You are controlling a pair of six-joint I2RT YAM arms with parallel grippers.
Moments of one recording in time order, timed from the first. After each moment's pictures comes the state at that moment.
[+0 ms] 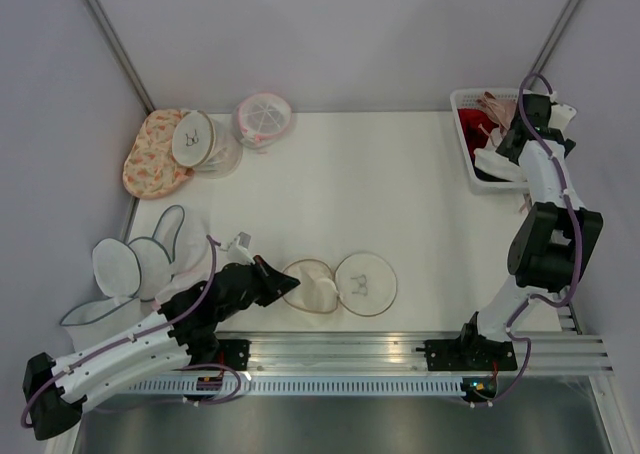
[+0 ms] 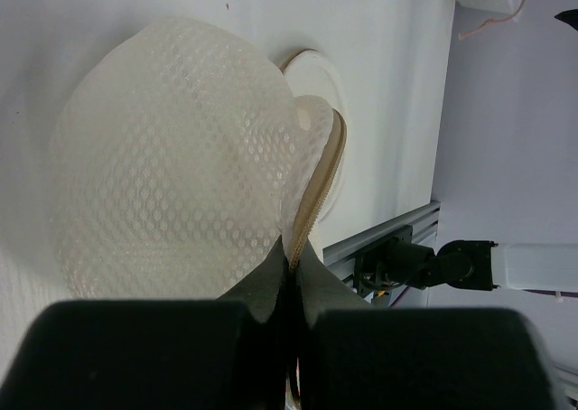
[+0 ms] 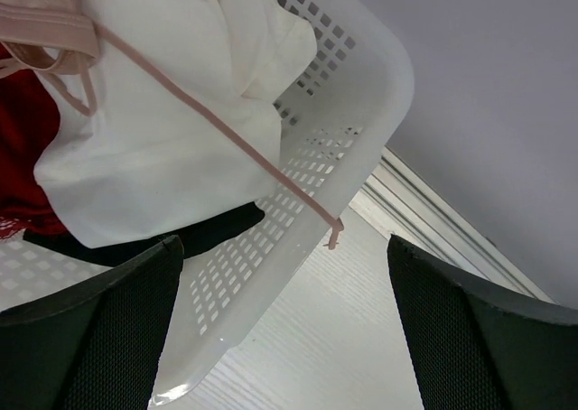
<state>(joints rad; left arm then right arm) -0.96 0.52 0.30 -0.28 -0.19 -1.27 -0.24 1.78 1.55 -0.63 0.53 0.39</state>
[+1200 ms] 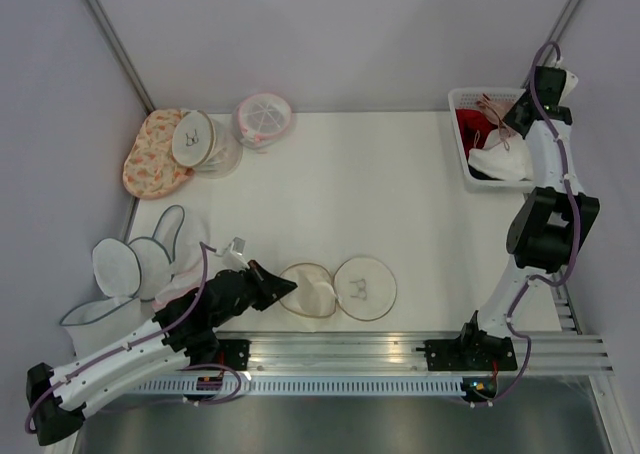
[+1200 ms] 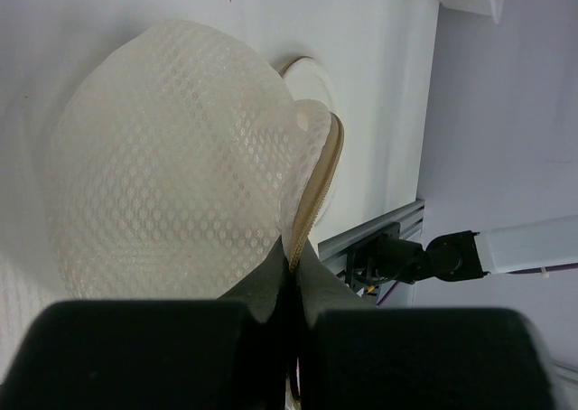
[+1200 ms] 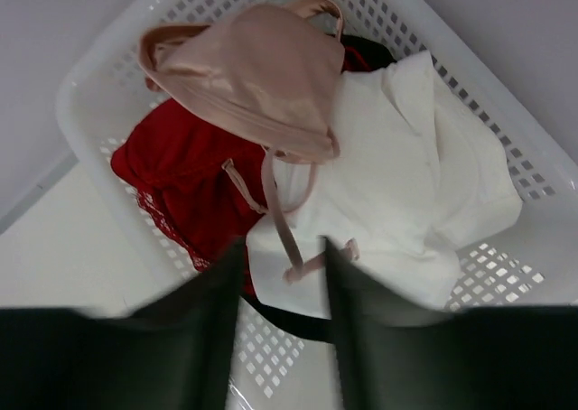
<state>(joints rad) -0.96 0.39 0.24 -0.31 -0.18 -1.30 -0.26 1.94 1.82 -0.53 0.20 0.41</state>
